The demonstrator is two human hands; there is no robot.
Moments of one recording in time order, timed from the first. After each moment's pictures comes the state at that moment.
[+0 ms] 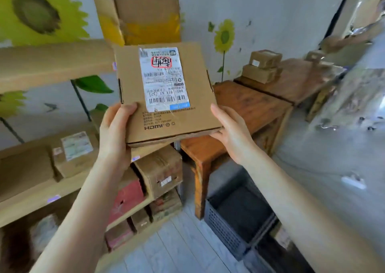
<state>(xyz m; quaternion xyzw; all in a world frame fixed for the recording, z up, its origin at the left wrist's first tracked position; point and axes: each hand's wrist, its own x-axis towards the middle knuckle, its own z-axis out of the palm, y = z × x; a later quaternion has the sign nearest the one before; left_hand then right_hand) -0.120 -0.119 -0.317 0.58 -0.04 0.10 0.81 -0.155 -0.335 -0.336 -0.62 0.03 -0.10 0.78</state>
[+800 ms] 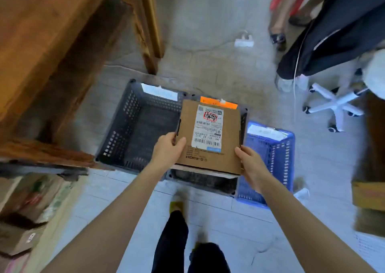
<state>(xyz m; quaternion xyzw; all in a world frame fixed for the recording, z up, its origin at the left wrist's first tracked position) -0.168 -0.599 -0.706 0.83 -0.24 -0.39 0.33 -0.357 -0.698 -0.713 -0.43 0.60 -0.10 0.67</state>
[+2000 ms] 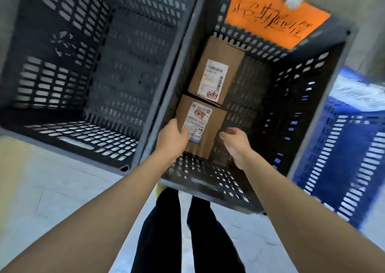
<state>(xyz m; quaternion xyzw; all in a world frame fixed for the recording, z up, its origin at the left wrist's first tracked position) -0.174 -0.657 -1.091 0.86 -0.11 -0.47 0.17 -0.292 -0.752 -1.116 -0.46 0.68 0.15 0.55</state>
